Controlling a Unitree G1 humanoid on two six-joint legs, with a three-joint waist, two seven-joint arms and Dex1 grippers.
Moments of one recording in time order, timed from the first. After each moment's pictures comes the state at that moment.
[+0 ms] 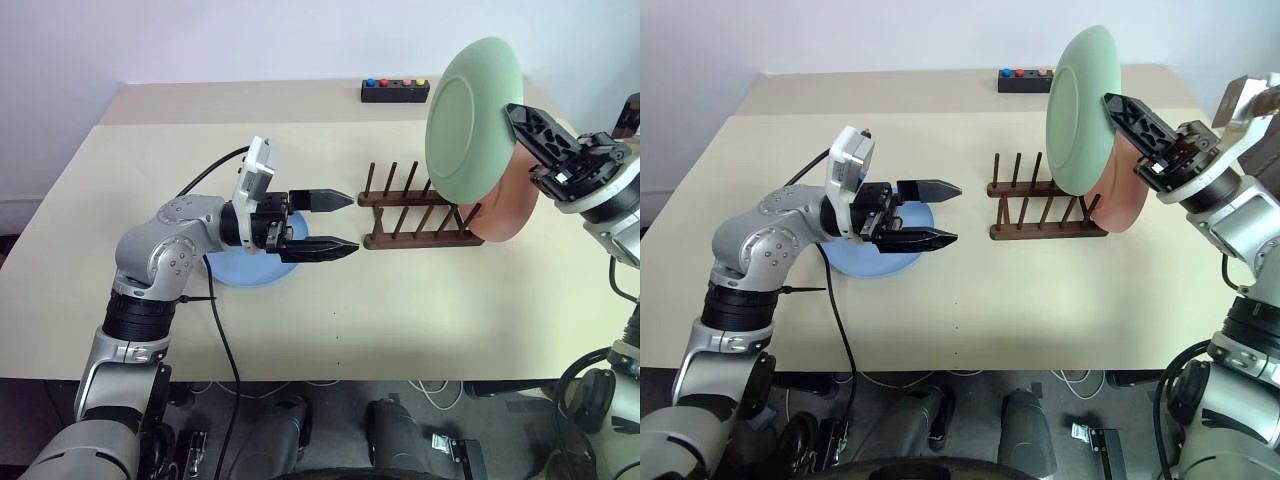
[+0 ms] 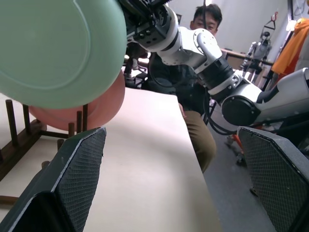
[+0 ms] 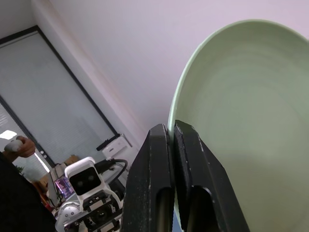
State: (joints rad) left arm -0.69 0.47 -0.06 -0.10 -0.73 0.69 -1.18; right arm -0.58 -0.70 -0.55 0.05 1.39 0.99 0.61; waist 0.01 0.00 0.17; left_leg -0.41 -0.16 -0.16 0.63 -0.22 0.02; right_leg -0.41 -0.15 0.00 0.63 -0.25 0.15
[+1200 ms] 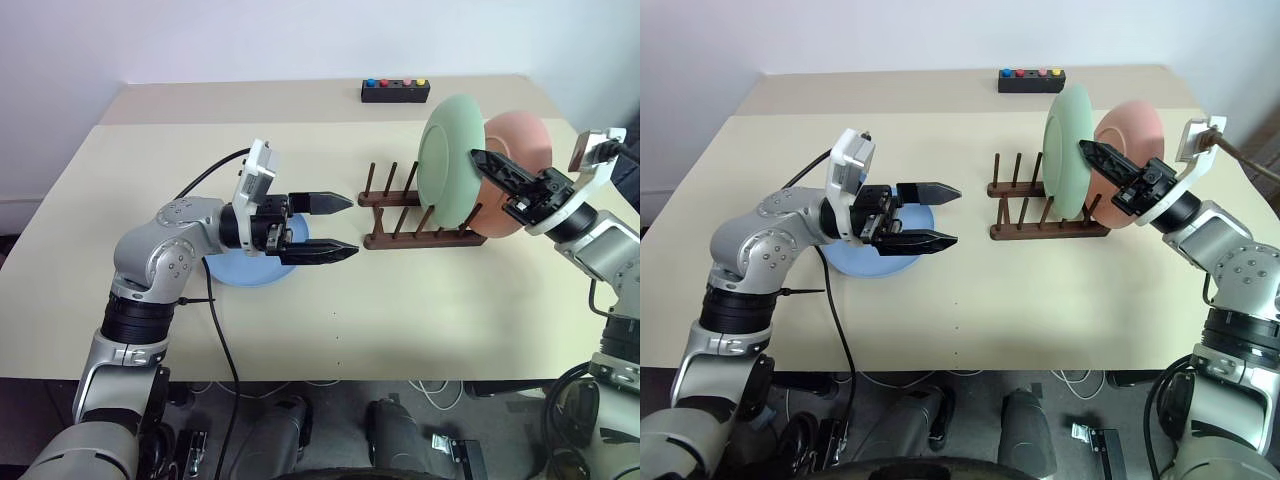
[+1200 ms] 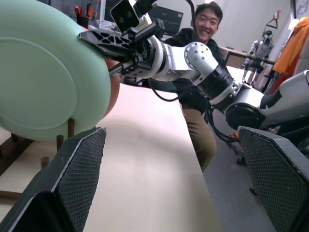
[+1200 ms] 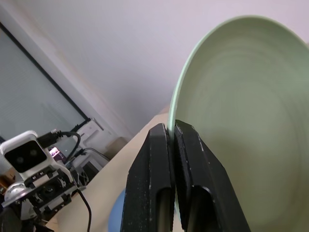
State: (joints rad) left arm -0.68 0.47 -0.05 -0.12 -0.73 0.71 -1.17; right arm -0.52 -0.66 -0.47 0.09 1.14 0.92 0.72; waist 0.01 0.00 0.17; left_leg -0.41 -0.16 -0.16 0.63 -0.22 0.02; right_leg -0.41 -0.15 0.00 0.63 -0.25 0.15
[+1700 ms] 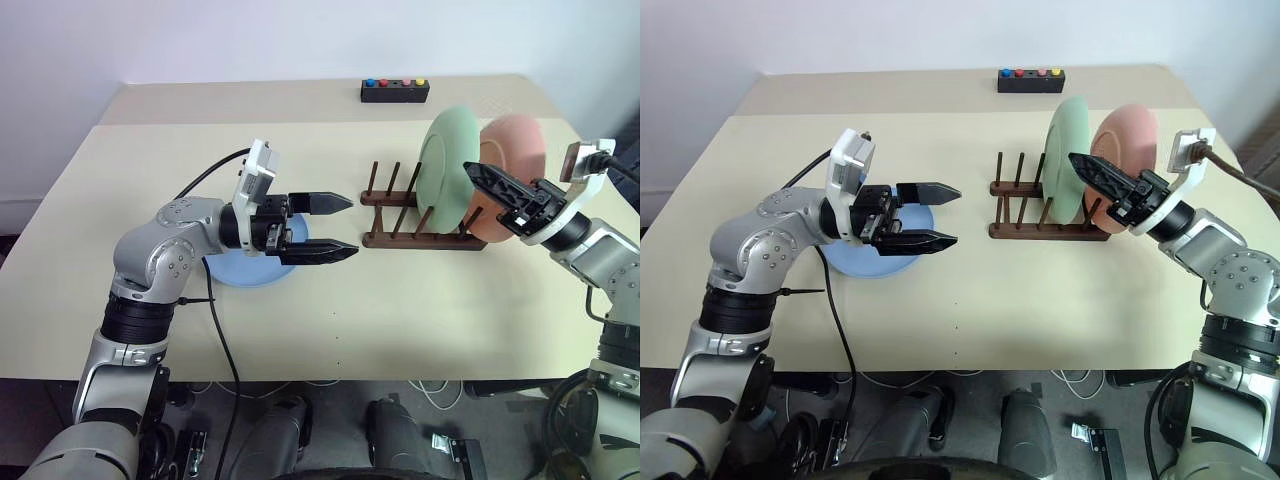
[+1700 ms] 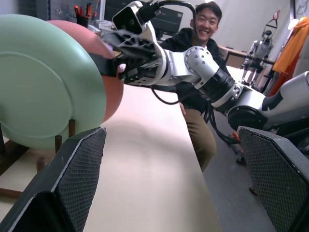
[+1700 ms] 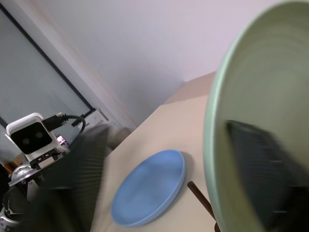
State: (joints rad) left arm -0.68 0.47 -0.05 -0.12 -0.73 0.71 -1.17; right arm -0.49 -0.66 -0.46 0.07 1.10 0.91 0.78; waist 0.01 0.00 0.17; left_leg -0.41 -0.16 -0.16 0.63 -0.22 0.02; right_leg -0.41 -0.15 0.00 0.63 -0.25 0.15
